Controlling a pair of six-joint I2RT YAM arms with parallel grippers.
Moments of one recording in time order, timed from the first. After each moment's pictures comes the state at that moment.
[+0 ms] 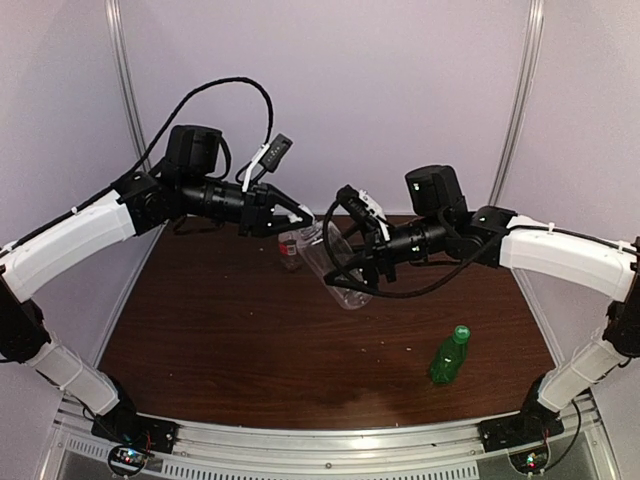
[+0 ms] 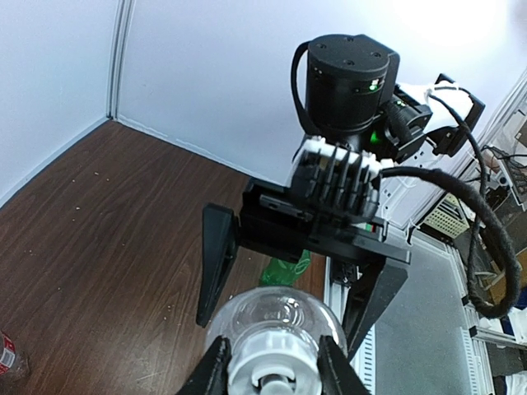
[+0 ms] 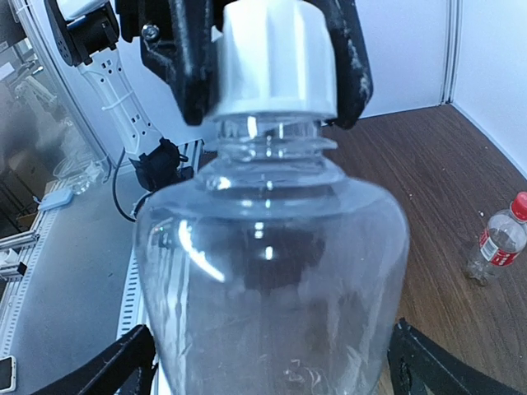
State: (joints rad) left arm -0.73 1.46 1.46 -0.39 0.75 -0.11; right arm 0.81 1.47 1.27 -0.24 -0.68 -0.09
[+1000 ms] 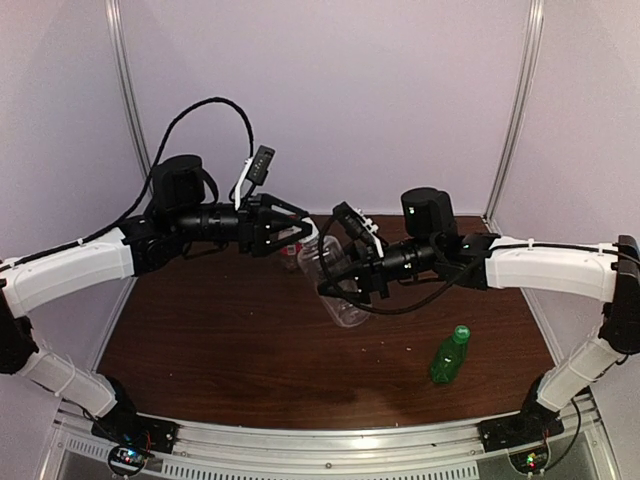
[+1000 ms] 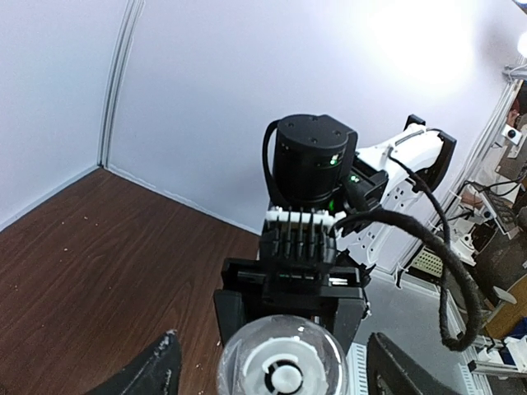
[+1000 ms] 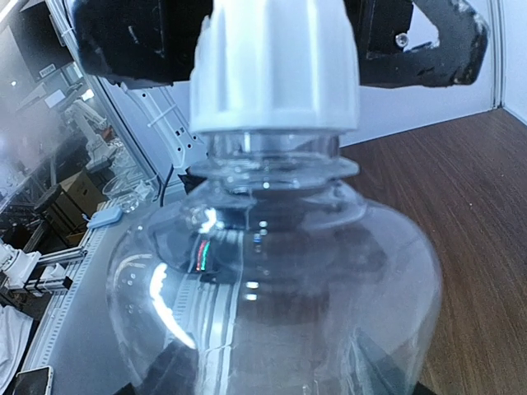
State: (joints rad) left arm -0.75 1.36 1.13 0.13 0.74 -0.30; right arm 0.83 1.51 1.11 0.07 -0.82 0.09
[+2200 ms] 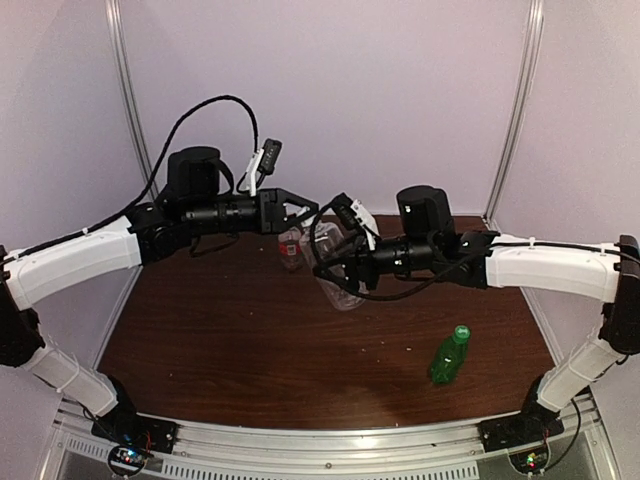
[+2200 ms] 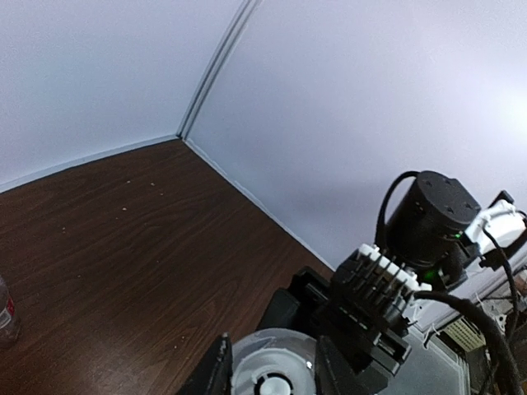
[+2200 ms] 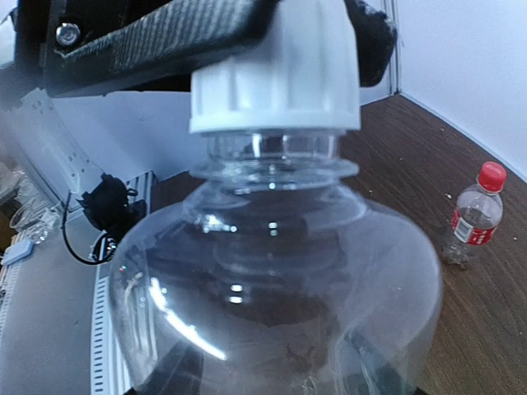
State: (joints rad) left arm -0.79 1.41 1.23 0.01 0.44 -0.46; right arm 0.85 1.51 1.14 0.04 -0.48 0.10
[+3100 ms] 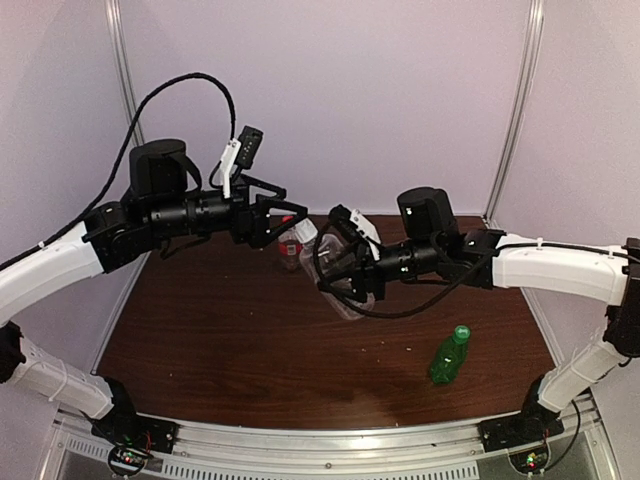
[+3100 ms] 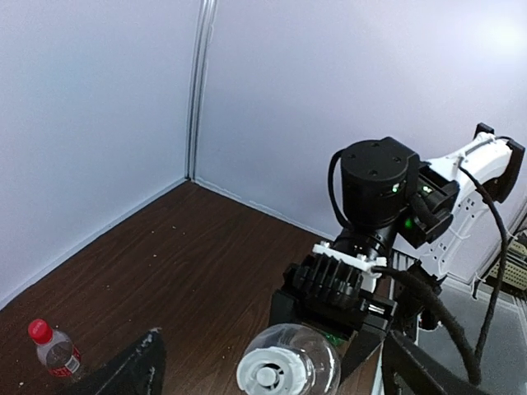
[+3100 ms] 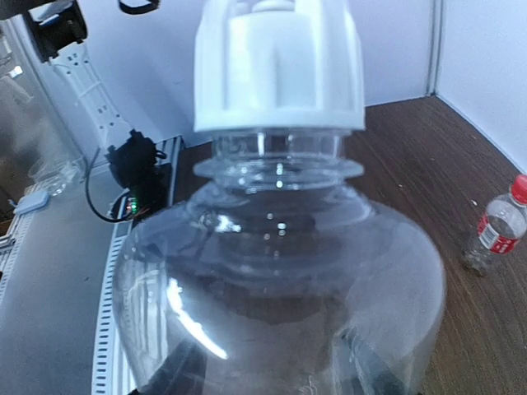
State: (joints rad) left arm -0.85 1.25 1.24 -0.13 0.31 -0.17; right arm 0.87 1.48 1.14 -0.07 -0.53 -0.05
